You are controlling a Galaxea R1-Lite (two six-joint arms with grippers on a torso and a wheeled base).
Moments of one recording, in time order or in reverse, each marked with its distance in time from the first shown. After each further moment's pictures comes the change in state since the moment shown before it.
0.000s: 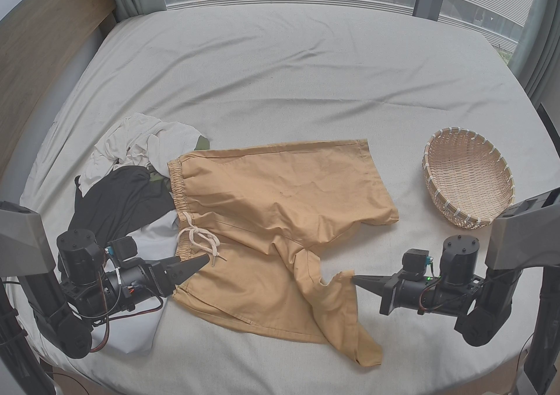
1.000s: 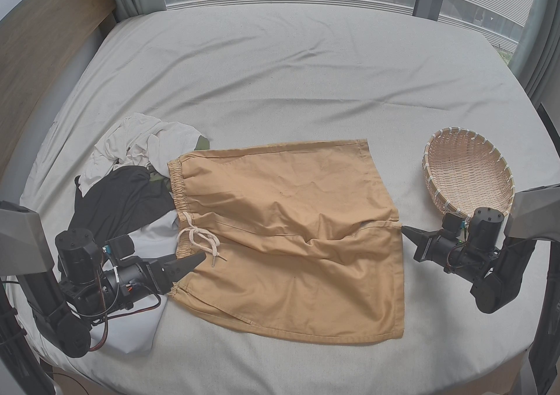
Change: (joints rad) left arm 0.018 -0.001 0.003 0.000 0.023 0.001; right arm -0.251 0.044 -0.158 0.002 -0.097 0.023
